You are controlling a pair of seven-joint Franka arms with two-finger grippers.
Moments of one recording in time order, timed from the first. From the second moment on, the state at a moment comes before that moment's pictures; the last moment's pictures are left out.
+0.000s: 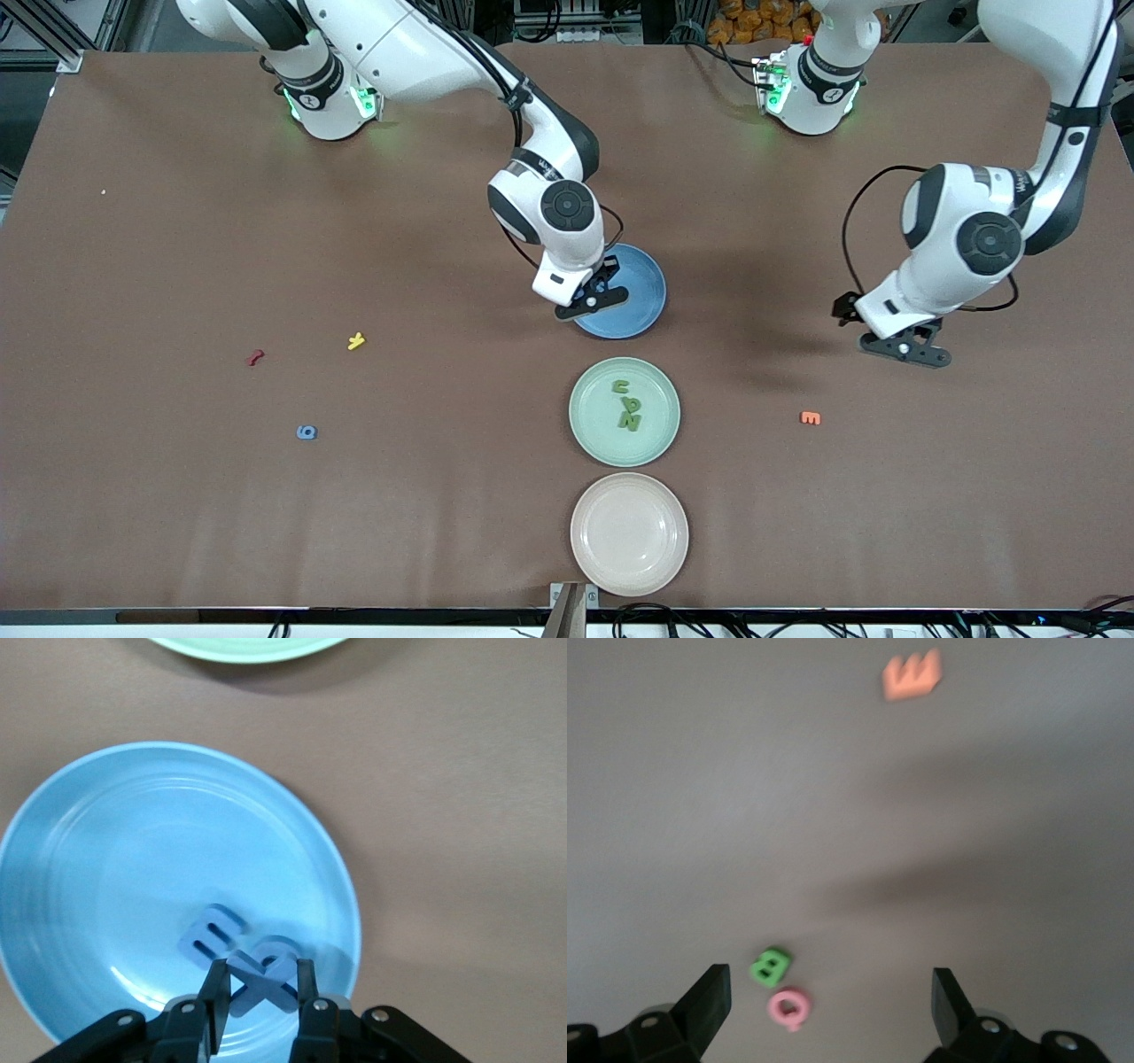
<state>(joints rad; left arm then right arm) 0.16 0.24 -0.23 -2.16 0.20 2.35 0.10 0.74 0.76 0.14 -1.49 0.02 2.24 0.57</state>
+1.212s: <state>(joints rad) 0.41 0.37 -0.24 -2.25 0.17 2.54 0.15 0.46 0.76 0.01 -1.42 0.03 2.15 0.21</state>
